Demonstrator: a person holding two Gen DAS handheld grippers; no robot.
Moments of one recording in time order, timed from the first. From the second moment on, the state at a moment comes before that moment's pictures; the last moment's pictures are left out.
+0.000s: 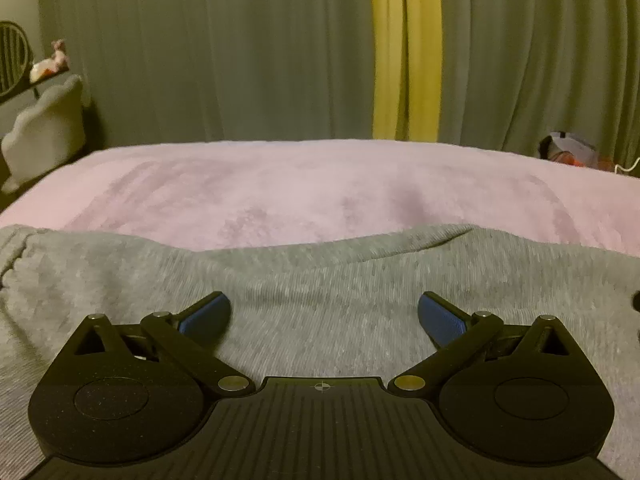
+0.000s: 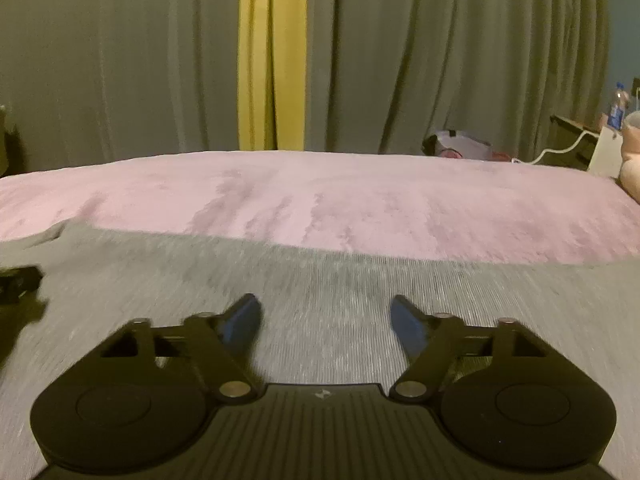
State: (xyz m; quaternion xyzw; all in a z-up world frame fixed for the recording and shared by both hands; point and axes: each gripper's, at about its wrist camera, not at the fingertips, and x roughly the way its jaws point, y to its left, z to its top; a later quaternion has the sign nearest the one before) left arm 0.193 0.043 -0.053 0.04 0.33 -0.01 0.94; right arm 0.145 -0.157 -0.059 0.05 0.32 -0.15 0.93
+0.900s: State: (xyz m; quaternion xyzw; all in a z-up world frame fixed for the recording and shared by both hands) left arm 0.188 0.042 -0.049 0.06 0.32 -0.04 0.95; right arm 0.129 -0.150 -0.058 0.04 0.33 -0.09 0.94
